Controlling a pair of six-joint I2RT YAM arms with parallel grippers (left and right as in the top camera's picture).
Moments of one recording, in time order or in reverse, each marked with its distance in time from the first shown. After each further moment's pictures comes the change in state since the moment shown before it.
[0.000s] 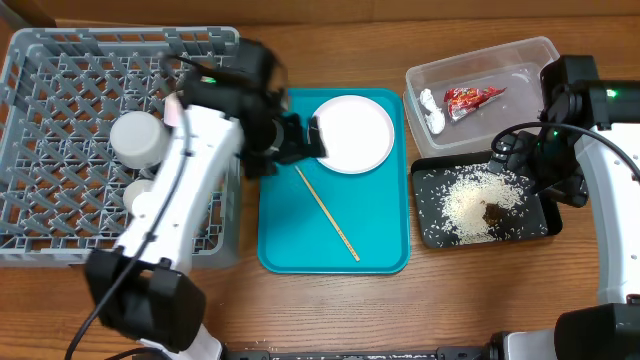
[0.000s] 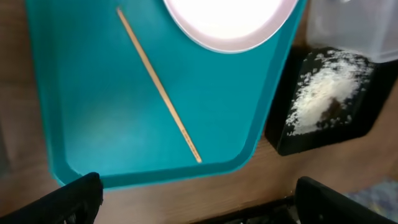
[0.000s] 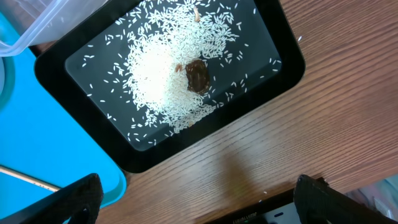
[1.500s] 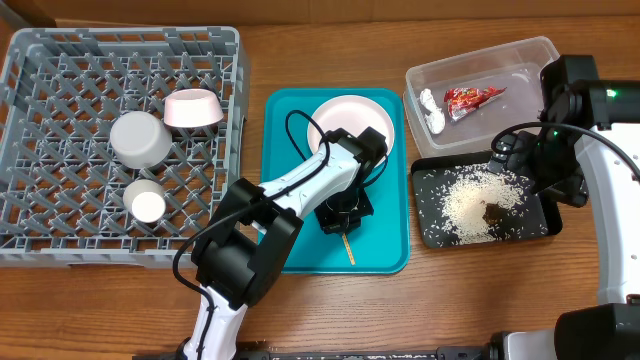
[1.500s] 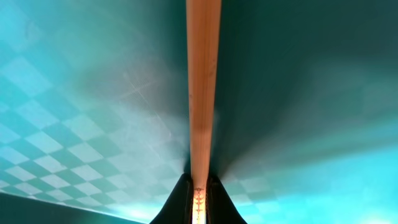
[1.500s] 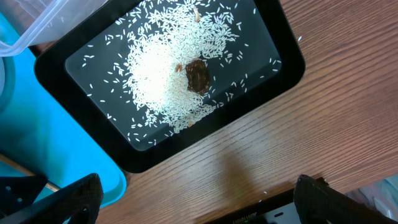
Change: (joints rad) left arm -0.345 0.357 -0.177 0.174 -0.175 -0.427; right arm 0.000 0.000 0.000 0.001 0.000 0.000
